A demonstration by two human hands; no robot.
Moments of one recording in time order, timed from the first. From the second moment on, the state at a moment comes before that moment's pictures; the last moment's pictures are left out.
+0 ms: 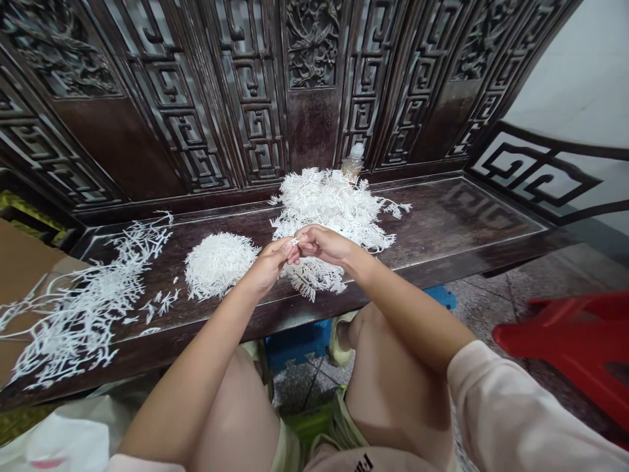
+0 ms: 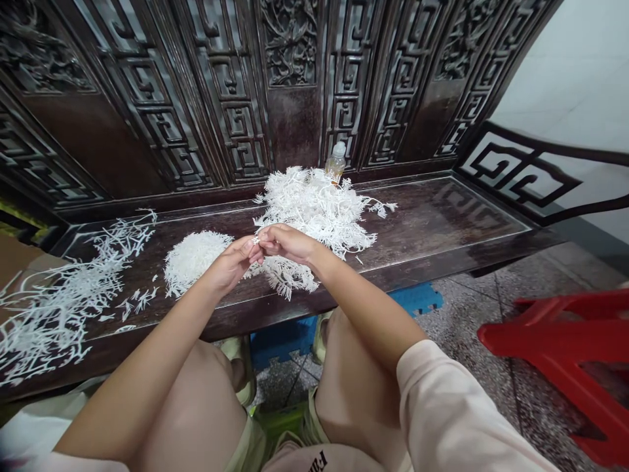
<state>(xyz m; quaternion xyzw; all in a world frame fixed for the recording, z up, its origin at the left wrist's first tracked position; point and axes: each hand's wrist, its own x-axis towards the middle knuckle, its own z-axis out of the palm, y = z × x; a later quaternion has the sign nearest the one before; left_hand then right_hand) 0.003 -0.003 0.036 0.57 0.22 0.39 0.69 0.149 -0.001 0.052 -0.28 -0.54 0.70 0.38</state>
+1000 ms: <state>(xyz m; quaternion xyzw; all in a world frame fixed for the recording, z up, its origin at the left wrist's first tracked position) -0.011 0.004 0.040 0.54 0.29 0.40 0.68 0.140 -0.007 0.047 -0.24 -0.46 0.76 0.39</state>
